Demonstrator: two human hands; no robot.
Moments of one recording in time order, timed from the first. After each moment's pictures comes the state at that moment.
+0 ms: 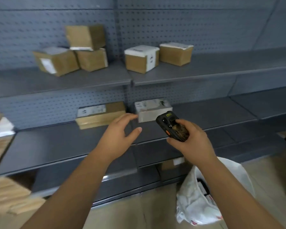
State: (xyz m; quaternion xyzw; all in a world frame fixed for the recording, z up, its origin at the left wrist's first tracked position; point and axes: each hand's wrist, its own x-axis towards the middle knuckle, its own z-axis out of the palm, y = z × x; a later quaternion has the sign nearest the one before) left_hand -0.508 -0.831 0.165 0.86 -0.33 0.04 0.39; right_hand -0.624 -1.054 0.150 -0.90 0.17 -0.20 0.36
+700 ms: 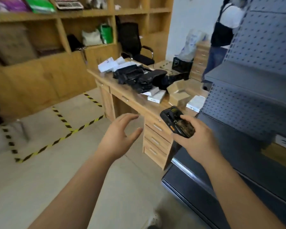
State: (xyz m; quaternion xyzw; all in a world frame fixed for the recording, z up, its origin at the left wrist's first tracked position) left_hand -0.649 -0.226 0.160 0.91 0.15 0.24 0.31; right_hand -0.513 -0.438 0.161 -0.87 -0.28 0.00 0.41
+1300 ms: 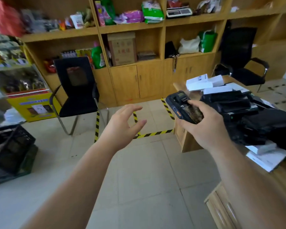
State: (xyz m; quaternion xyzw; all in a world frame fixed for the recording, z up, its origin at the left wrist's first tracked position) left_hand -0.626 0.078 0.203 0.84 0.40 0.31 0.20; right_hand -0.388 -0.015 0.189 -0.71 -0.52 0.06 0.47
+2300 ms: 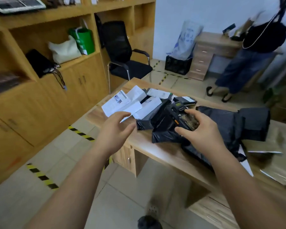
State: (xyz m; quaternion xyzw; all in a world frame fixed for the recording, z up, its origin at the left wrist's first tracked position) left_hand -0.239 0.481 0.152 0.91 0.10 0.17 0.37; right_hand -0.145 0.224 0.152 -0.89 -0.13 -0.02 0.43
